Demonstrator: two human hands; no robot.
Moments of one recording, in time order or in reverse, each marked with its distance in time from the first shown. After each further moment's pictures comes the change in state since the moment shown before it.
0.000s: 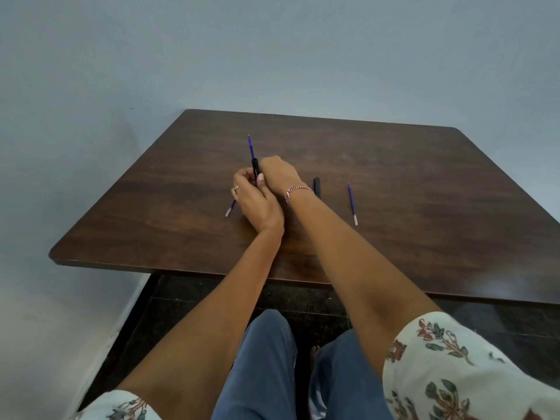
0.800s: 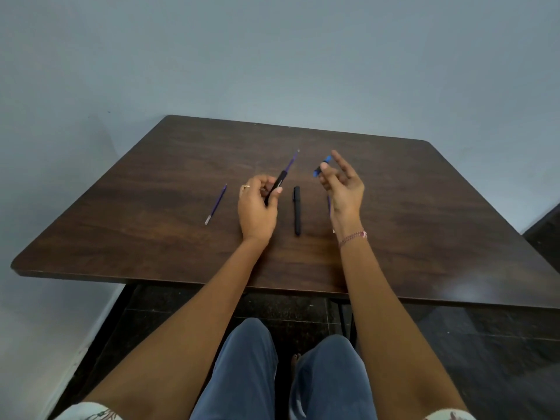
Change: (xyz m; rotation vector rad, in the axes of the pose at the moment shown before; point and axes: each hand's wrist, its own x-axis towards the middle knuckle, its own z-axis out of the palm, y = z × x) left_hand -0.008 0.004 0.004 0.027 -0.400 0.193; right_hand -0.089 0.098 -0.020 1.549 0.761 0.239
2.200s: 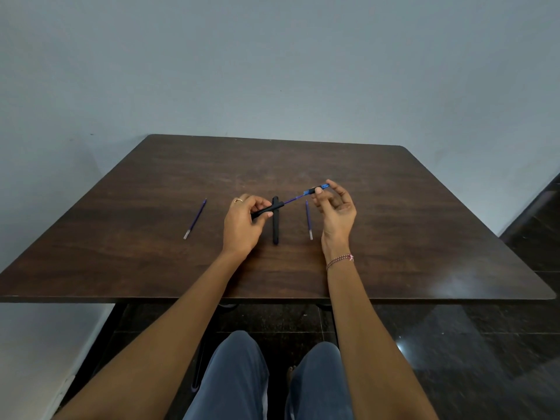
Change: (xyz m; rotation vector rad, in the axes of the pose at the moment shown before) left_hand -0.001 0.002 0.003 0.158 -0.258 0.144; right_hand -0.014 0.003 -0.040 0.046 0.143 -0.077
